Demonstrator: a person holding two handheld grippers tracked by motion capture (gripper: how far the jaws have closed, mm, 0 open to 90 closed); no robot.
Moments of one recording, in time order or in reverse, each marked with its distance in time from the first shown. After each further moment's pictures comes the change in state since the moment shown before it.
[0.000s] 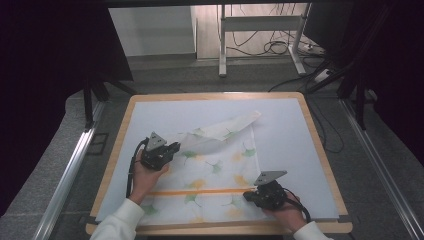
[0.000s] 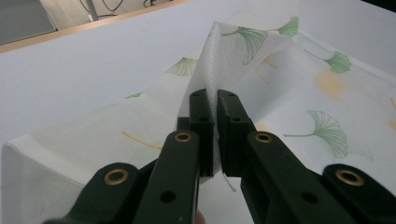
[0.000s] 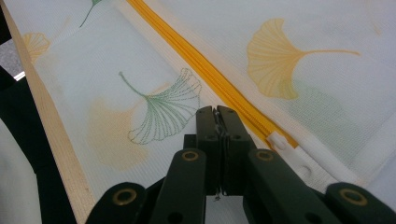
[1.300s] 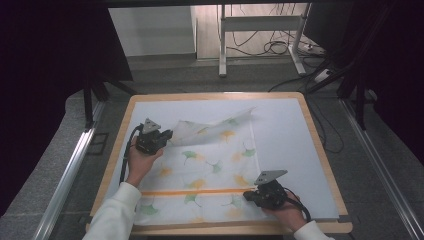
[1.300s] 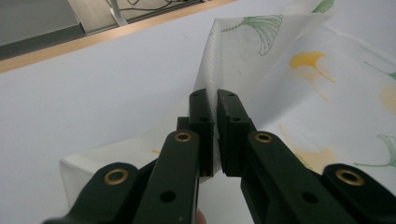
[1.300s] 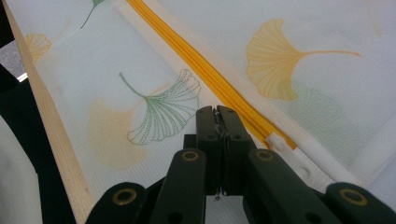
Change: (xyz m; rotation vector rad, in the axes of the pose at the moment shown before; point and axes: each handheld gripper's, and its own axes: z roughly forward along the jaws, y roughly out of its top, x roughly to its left) left arm 0.042 0.021 0.017 0.035 0.067 -0.015; right arm -0.002 0.000 0.000 -0.003 0.013 0.000
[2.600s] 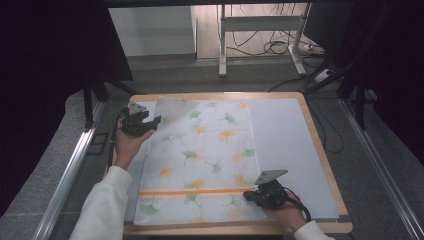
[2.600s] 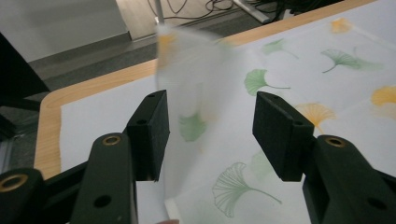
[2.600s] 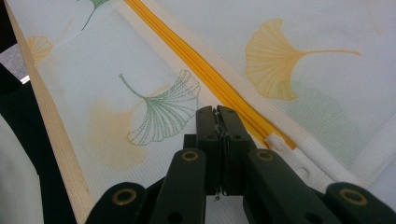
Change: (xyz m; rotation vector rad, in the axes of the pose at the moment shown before) left arm 0.052 0.029 -0.007 -0.023 0.139 -0.024; right arm -0.001 0.000 0.000 -0.005 0.008 0.008
